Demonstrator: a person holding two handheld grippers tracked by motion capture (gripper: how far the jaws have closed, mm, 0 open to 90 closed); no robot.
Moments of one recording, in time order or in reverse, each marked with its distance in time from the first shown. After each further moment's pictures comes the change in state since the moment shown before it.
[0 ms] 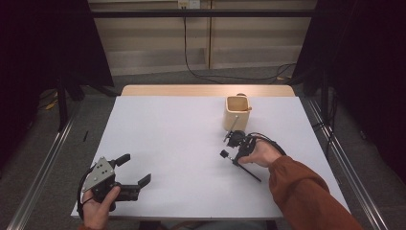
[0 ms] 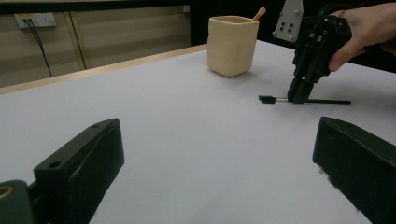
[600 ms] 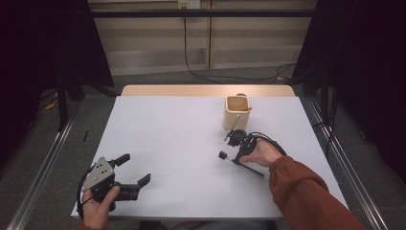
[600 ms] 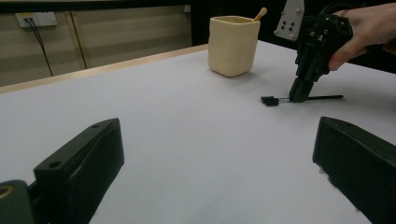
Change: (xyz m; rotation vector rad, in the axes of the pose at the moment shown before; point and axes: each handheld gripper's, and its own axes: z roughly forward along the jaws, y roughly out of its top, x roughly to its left) left arm 0.001 0.000 0.000 0.002 0.007 -0.001; right arm -0.002 -0.002 -0.002 -0.011 0.007 0.025
